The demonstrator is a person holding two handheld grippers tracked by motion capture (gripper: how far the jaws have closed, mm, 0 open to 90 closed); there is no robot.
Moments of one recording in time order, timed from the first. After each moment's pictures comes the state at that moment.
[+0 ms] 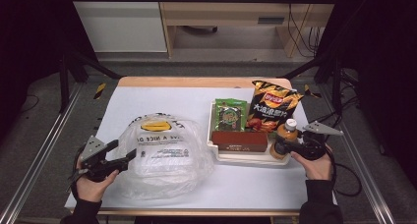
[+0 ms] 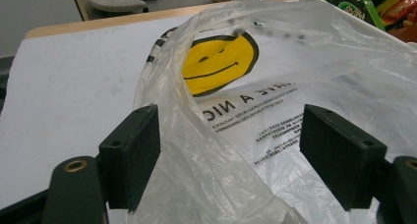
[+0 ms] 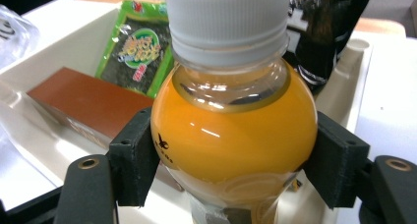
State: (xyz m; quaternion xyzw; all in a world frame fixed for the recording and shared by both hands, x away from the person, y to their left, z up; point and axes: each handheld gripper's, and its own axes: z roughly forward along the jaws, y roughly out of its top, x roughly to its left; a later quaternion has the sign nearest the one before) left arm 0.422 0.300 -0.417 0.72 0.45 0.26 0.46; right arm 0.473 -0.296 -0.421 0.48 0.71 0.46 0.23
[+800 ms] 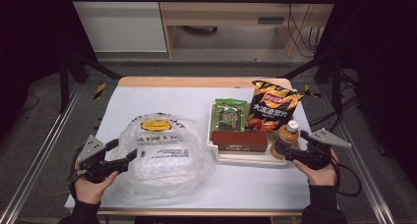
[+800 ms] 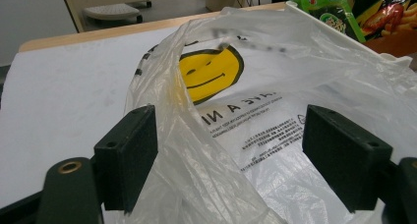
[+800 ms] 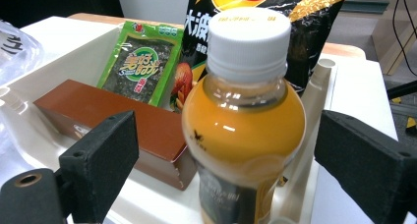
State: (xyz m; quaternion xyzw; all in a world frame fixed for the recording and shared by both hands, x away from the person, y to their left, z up) left arm 0.416 0.295 -0.406 0.73 0.43 0.25 0.47; right arm 0.440 -0.292 -0.412 0.48 0.68 0.47 0.28
